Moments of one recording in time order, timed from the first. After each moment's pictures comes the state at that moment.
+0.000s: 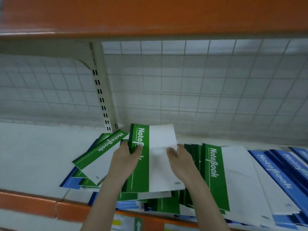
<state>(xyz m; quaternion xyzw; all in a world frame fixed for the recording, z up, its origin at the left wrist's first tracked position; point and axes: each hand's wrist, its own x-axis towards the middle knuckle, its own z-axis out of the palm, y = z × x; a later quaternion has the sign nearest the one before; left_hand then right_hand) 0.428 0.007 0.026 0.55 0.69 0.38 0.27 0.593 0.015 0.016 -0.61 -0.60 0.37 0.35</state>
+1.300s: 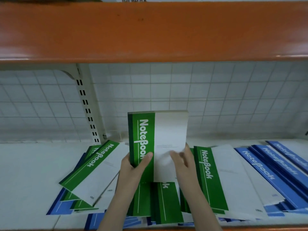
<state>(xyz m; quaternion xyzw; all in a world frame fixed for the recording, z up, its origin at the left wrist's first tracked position) 0.445 0.012 0.011 0.52 0.47 0.57 0.43 0.585 0.001 0.015 -0.48 -0.52 0.34 0.62</state>
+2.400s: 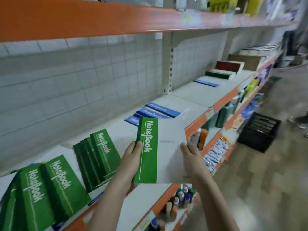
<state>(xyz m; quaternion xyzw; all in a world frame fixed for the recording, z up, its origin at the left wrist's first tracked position) 0.630 -0.076 0.015 0.65 0.41 0.20 0.61 0.741 -0.205 0.012 -0.75 -0.18 0.18 0.61</state>
